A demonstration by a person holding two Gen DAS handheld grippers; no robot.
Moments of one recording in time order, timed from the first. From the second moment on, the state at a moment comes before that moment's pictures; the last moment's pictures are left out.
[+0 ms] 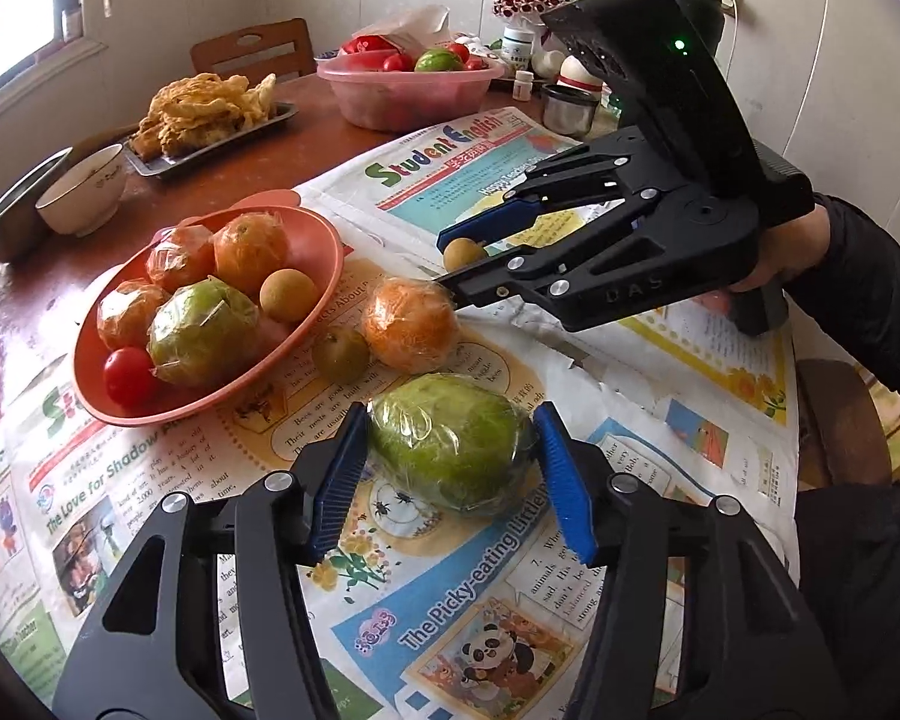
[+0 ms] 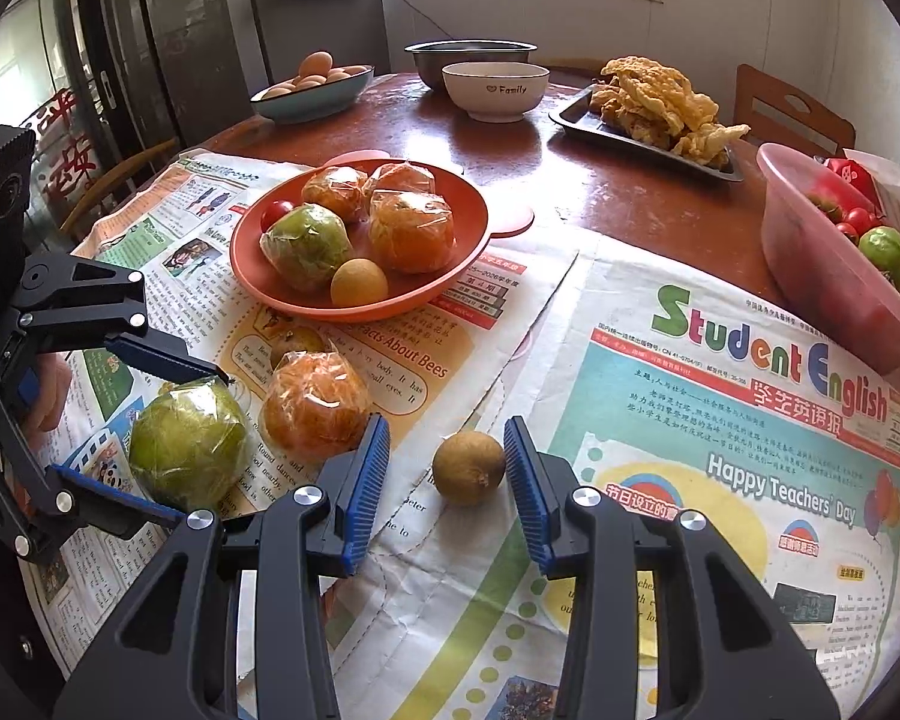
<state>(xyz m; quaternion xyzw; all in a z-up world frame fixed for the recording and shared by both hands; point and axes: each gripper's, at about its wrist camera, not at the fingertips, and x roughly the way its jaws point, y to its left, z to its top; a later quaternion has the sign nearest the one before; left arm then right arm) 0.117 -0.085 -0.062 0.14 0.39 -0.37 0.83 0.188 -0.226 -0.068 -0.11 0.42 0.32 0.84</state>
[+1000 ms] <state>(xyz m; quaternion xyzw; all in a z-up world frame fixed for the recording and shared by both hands) 0.113 -0.085 -0.055 0.14 0.38 -0.37 0.84 0.181 -0.232 -0.047 -0.12 0.40 0.31 0.86</state>
